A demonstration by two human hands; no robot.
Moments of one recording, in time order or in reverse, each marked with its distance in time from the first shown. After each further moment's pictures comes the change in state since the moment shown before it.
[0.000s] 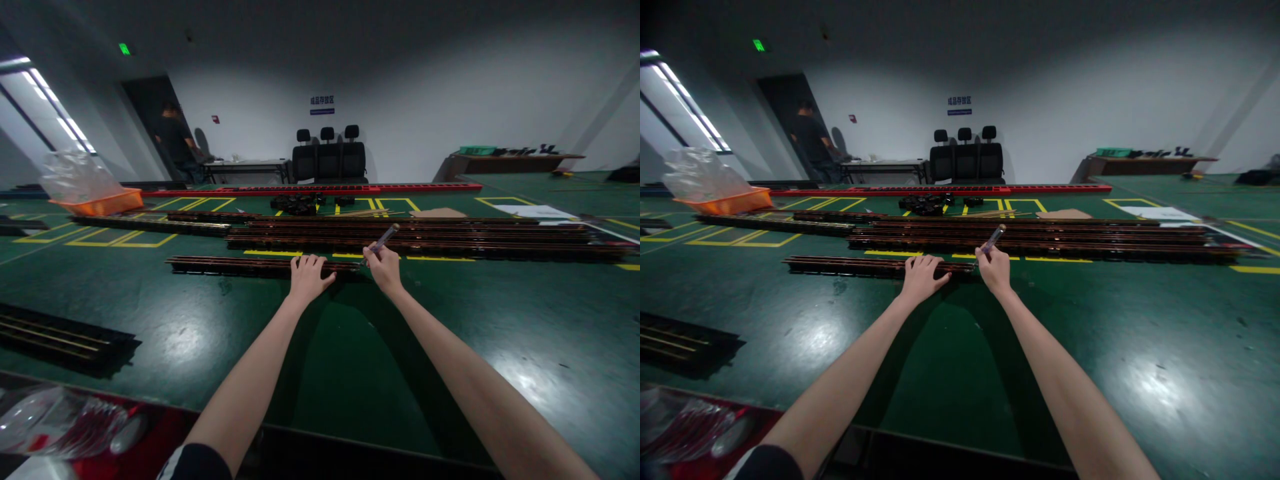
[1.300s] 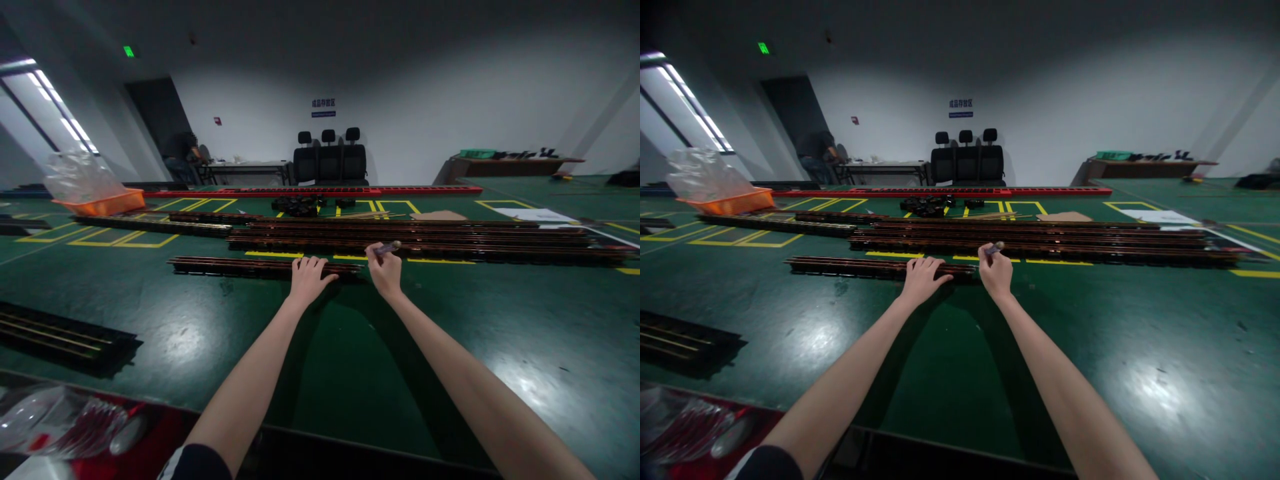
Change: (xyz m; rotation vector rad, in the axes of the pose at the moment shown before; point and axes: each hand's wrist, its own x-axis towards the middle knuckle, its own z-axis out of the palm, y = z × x) left_hand 0.000 -0.004 0.003 -0.014 0.015 0.016; right_hand -0.004 0.010 0.005 -0.115 0.089 -0.095
